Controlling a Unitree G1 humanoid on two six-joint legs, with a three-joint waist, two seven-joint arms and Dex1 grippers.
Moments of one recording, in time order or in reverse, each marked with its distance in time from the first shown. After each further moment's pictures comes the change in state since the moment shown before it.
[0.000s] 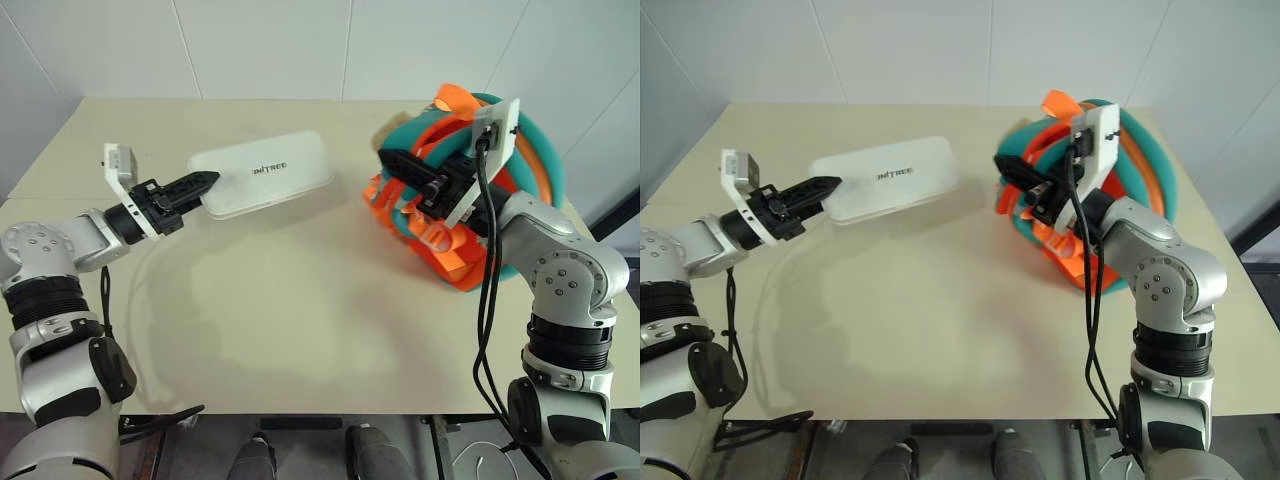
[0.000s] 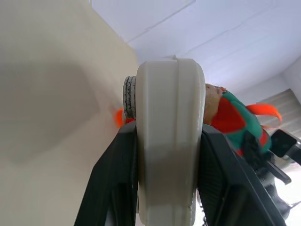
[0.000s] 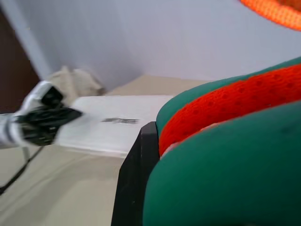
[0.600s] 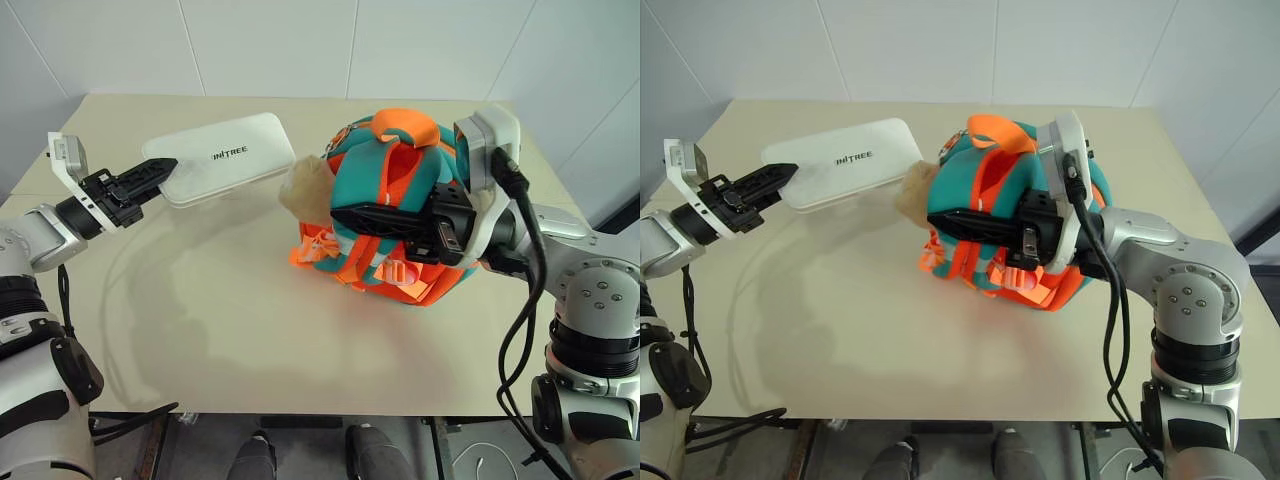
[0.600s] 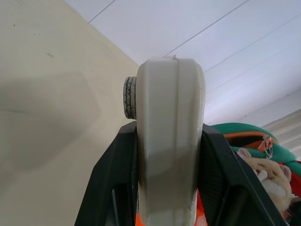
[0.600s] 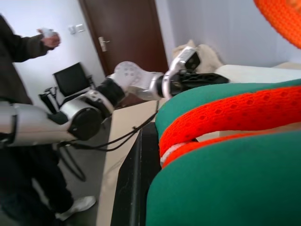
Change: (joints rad) left arm 0.000 0.125 -0.012 0.078 0.012 -0.074 -0.070; right arm -0.006 -0.134 0.053 -0.155 0.352 0.144 0.241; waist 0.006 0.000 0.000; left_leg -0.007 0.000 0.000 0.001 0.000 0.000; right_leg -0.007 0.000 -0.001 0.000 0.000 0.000
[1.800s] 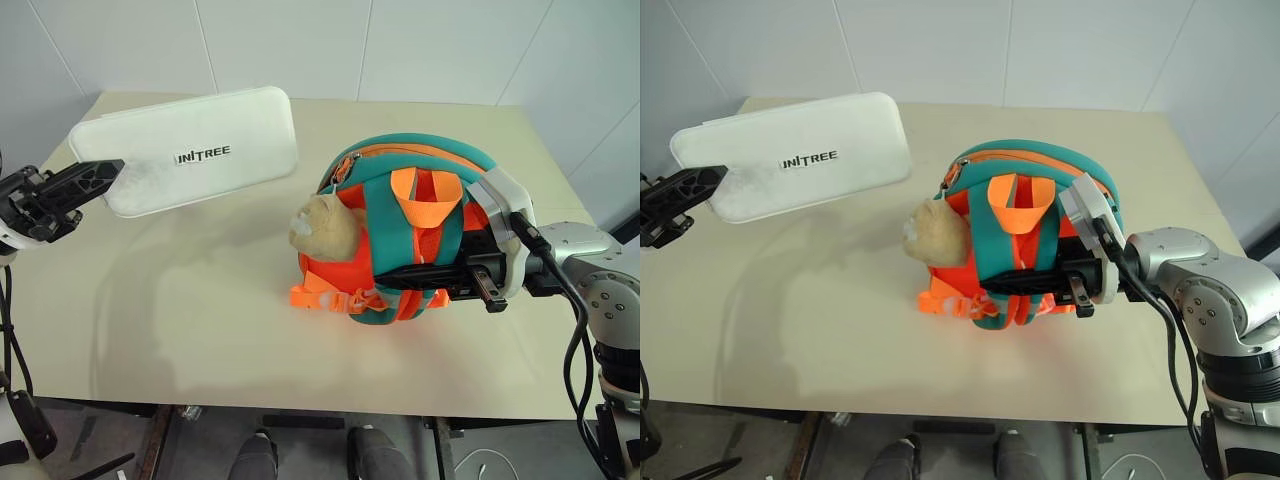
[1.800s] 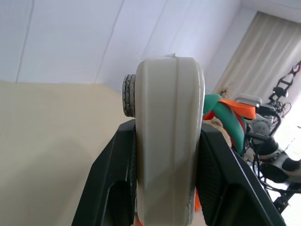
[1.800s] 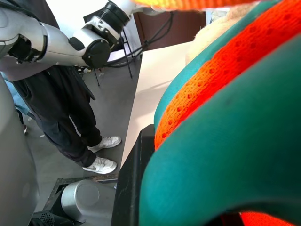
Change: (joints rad) left arm 0.292 0.146 0.046 -0.399 -0.084 -0.278 -0.485; right arm 0.148 -0.238 0.085 0.084 -0.254 -0.162 0.457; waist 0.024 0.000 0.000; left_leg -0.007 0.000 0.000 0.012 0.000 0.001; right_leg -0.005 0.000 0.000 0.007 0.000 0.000
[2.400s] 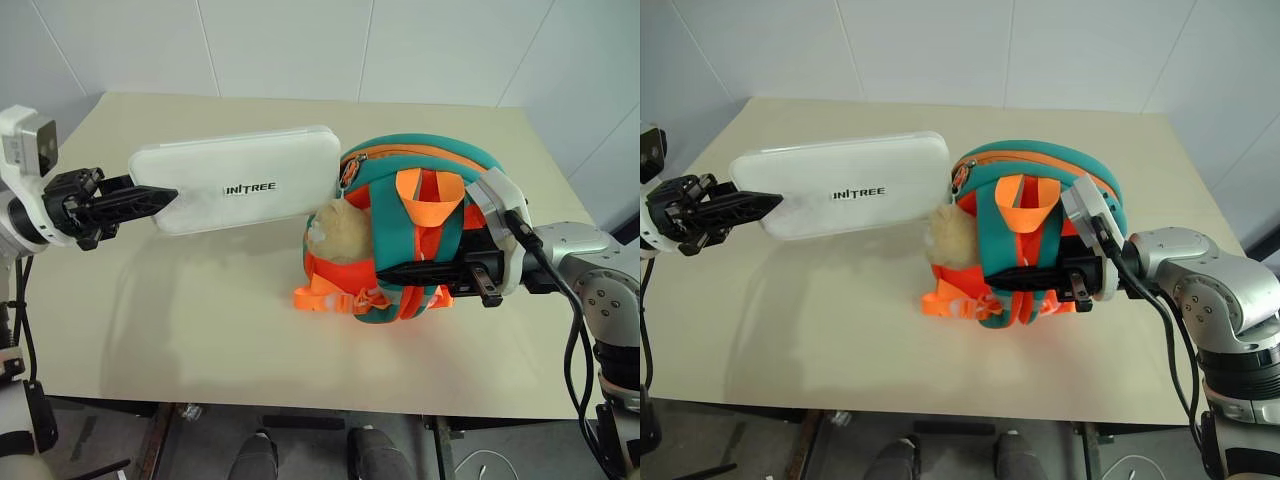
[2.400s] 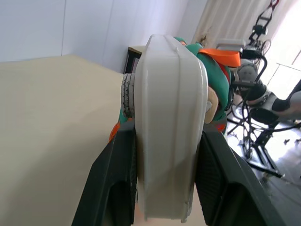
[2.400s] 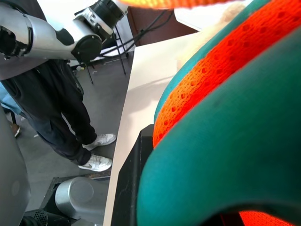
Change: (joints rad) left arm -0.130 0.016 -0.287 0.063 0.160 -0.231 -0.176; right arm -0.001 -0.003 0.007 0.031 -0.038 -0.006 0.007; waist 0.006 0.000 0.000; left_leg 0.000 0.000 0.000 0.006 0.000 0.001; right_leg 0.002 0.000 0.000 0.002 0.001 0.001
